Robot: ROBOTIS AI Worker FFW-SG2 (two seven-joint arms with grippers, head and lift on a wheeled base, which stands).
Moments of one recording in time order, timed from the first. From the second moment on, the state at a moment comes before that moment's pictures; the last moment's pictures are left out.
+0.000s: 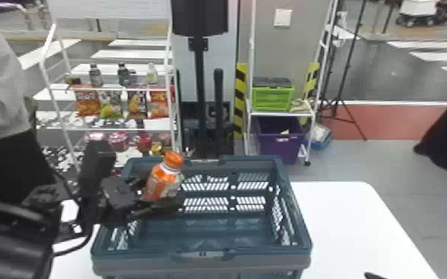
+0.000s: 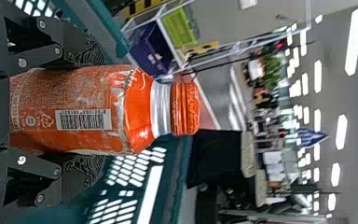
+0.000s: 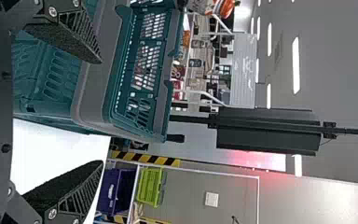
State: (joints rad) left arm -0.13 0.34 -0.06 -1.88 -0.08 0.58 -0.86; right arm 0.82 0.00 -0.03 -2.26 0.08 -0.09 0.31
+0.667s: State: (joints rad) left arm -0.51 0.32 -0.48 -1.47 -0.21 0.78 -0.96; right arm 0.87 0.00 -0.05 -2.25 0.05 -0.17 0.30
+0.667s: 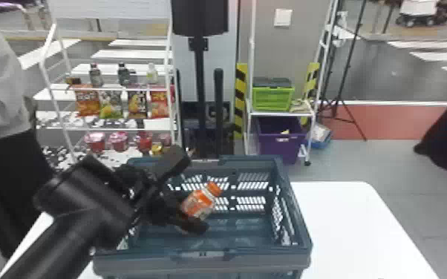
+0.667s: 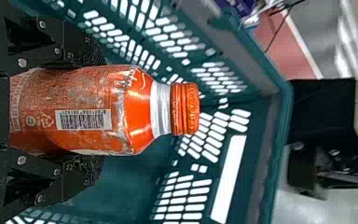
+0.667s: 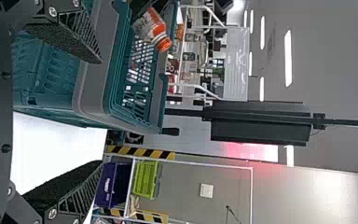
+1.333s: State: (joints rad) left arm -0.70 0.09 -0.61 -0.97 -0.51 0.71 -0.99; right arm 0.91 0.00 -0.06 -2.26 0.01 -0.24 0.30
